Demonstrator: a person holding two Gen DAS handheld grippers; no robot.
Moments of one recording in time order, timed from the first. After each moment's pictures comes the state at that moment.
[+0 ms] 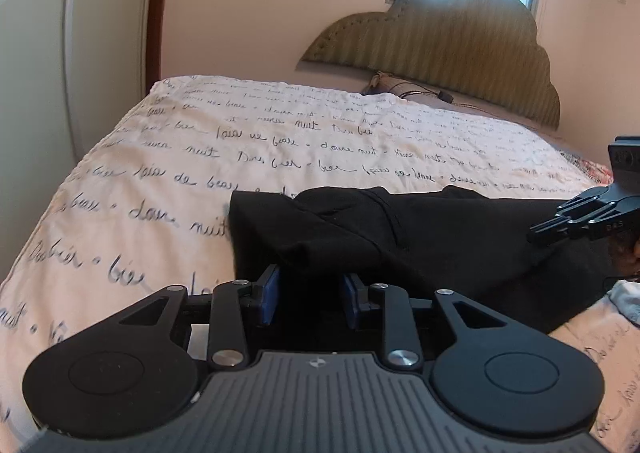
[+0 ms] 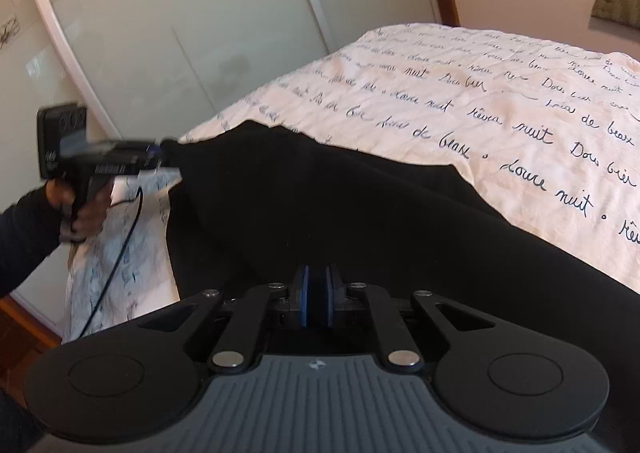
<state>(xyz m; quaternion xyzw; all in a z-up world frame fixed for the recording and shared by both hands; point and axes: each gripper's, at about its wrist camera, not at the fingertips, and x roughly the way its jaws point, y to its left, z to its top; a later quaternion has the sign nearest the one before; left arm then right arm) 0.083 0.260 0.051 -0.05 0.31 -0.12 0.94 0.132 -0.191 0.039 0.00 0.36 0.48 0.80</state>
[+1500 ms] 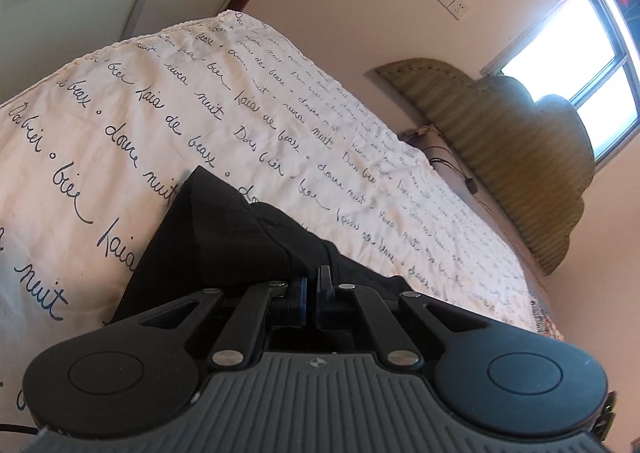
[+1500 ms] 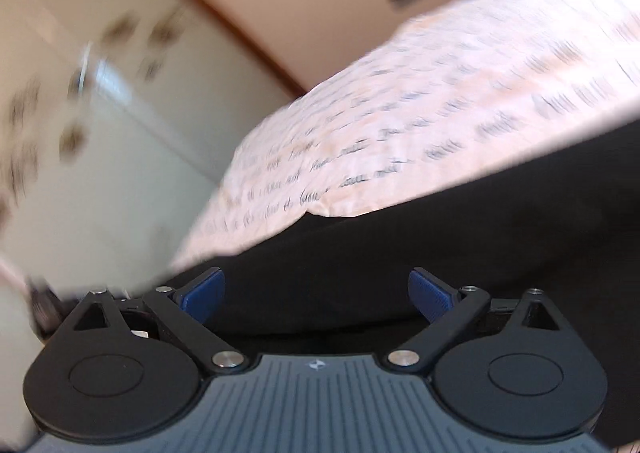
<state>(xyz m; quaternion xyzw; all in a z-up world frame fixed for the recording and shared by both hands) 0.107 0.233 0.095 -0.32 0.35 -0.04 0.88 0.096 -0.349 0.029 0.36 0.37 0.28 0.81</state>
